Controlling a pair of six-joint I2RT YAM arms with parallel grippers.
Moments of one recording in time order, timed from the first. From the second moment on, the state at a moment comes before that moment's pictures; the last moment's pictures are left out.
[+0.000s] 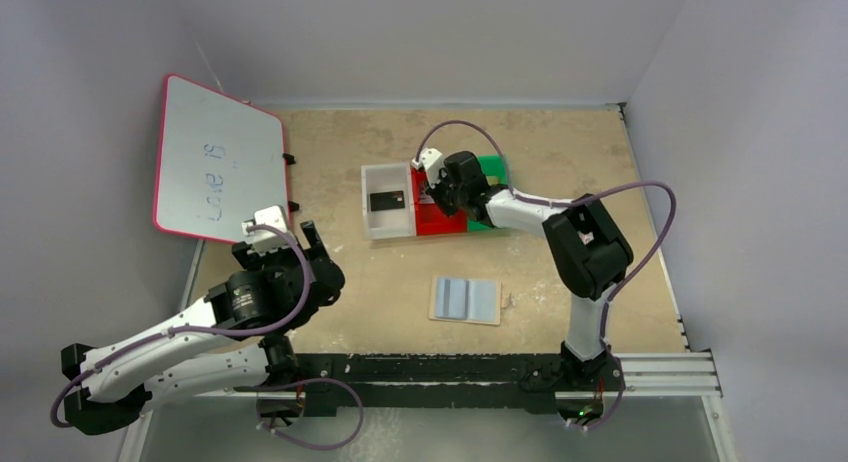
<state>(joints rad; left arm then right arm) -1.11 0.73 0.86 -1.08 -1.32 -1.02 0.59 1.89 1.19 0.04 -0.08 -0.25</state>
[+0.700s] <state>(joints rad) -1.11 0.73 0.86 -1.09 -1.32 -1.04 0.61 2.03 1.30 -0.03 0.05 -0.23</state>
